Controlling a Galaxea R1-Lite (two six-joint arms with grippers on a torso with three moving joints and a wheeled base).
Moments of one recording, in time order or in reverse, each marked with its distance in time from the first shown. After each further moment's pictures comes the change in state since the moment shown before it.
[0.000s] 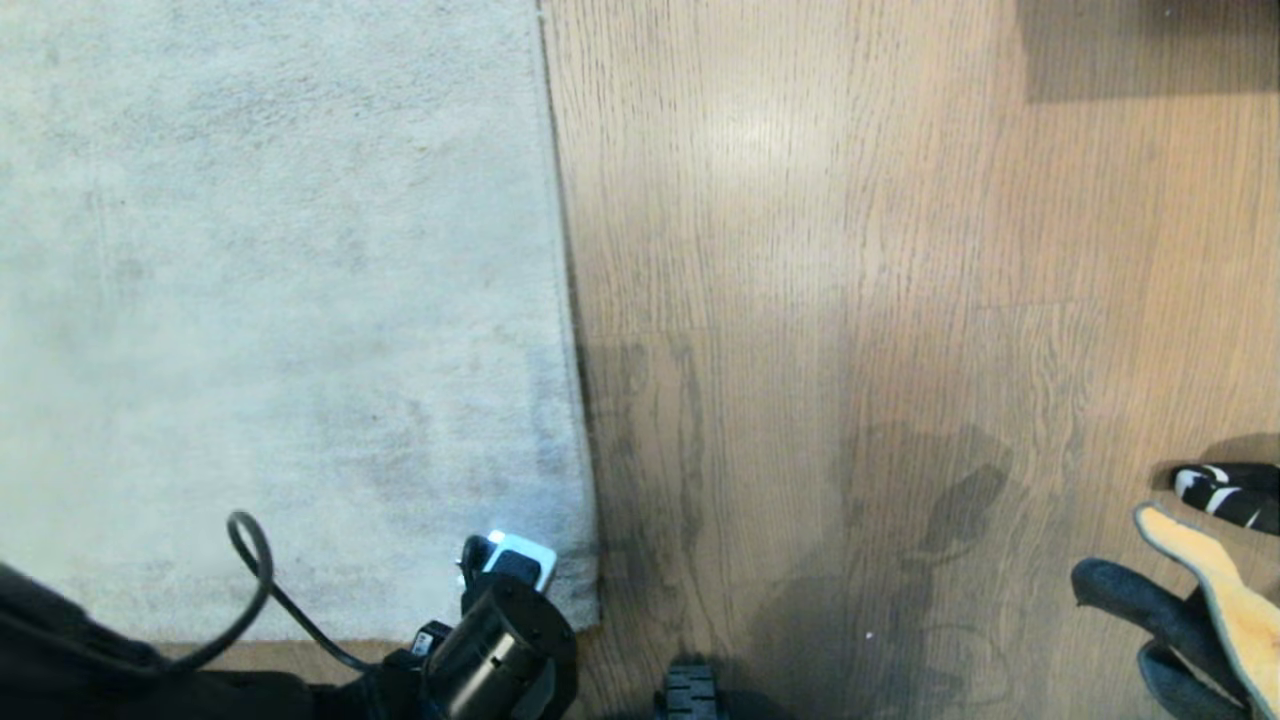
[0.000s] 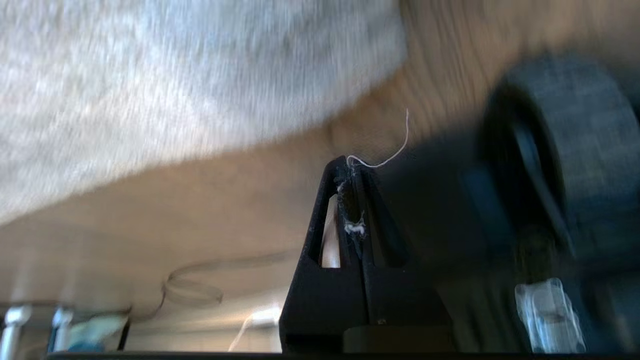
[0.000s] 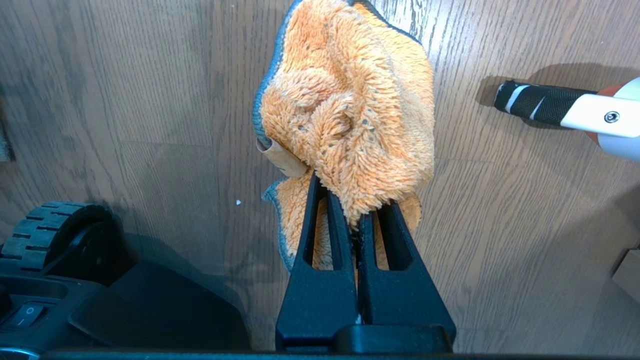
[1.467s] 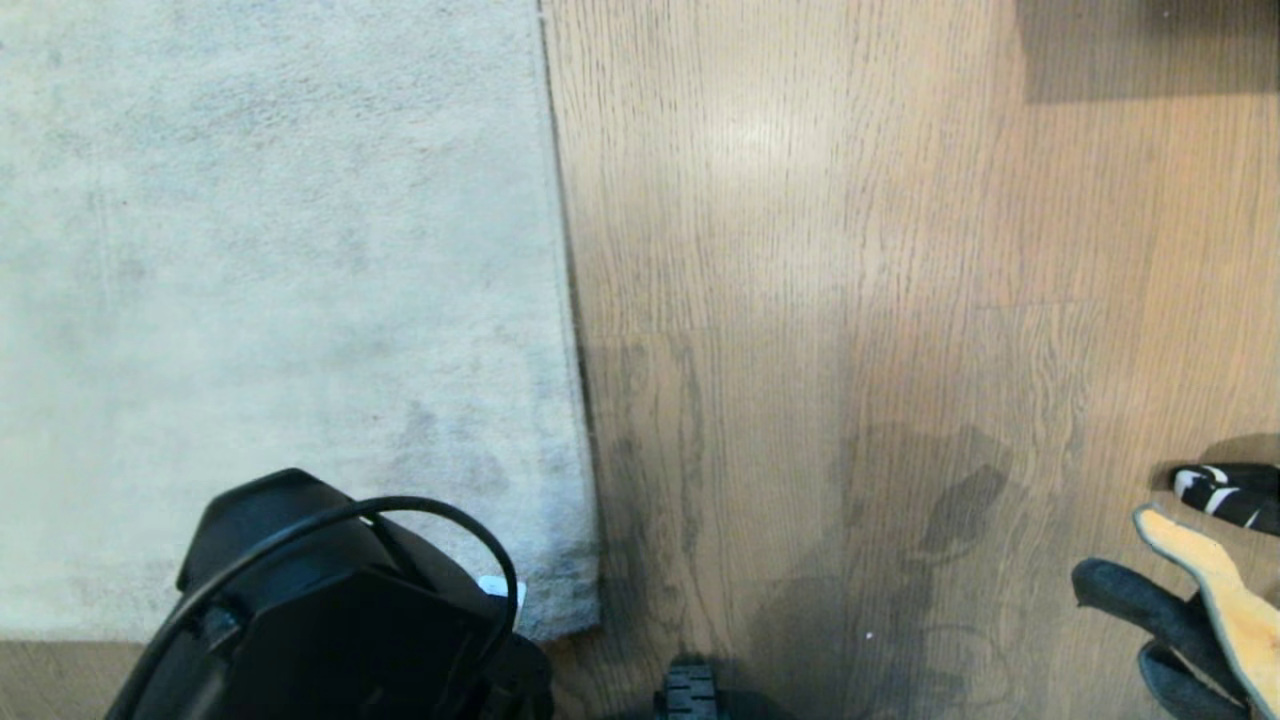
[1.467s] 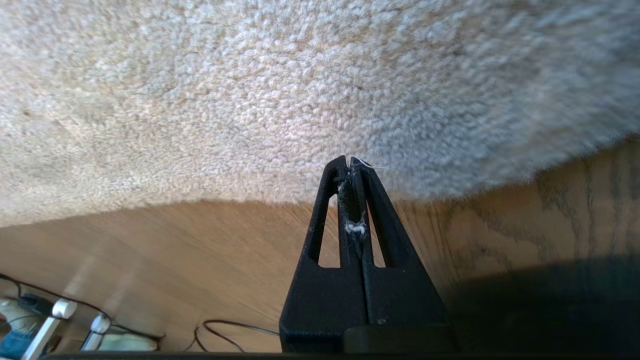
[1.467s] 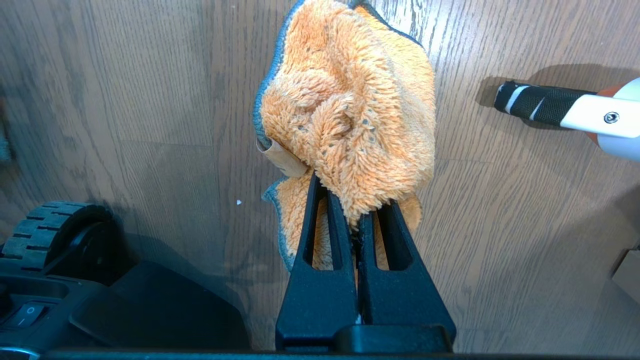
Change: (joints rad) left arm 0.163 0.632 0.251 -1.100 0.274 0.179; right arm 0.000 0.000 0.000 0.000 0.000 0.000
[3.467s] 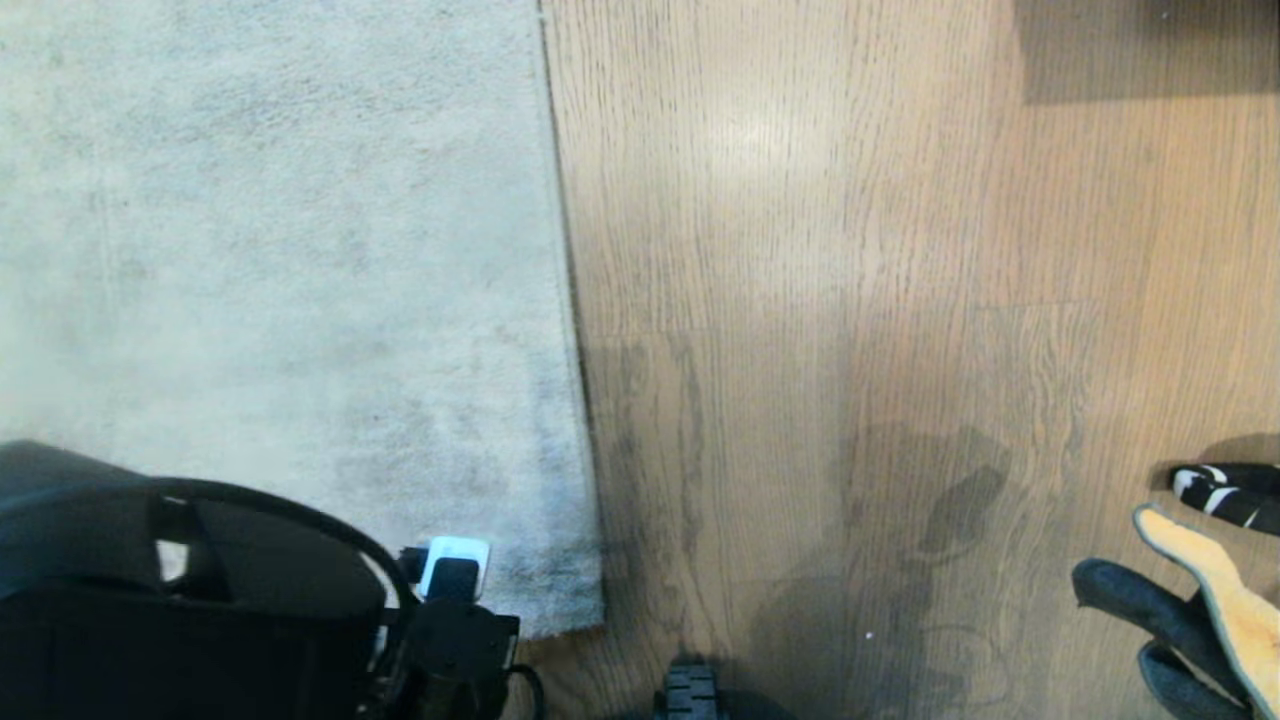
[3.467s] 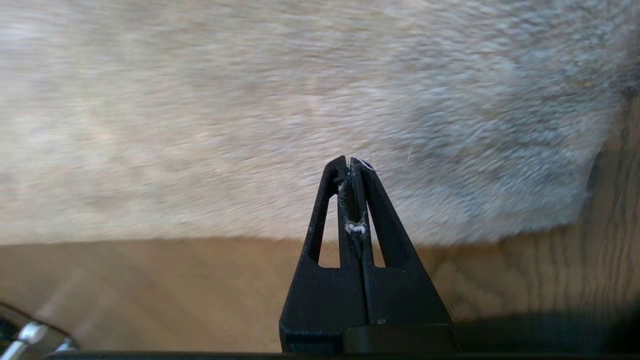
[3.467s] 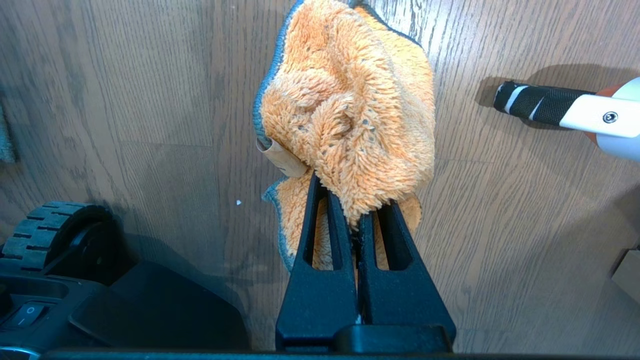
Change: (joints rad) left arm -0.015 -0.278 0.091 0.000 0.033 0.020; right arm 0.000 0.000 0.000 0.000 0.000 0.000
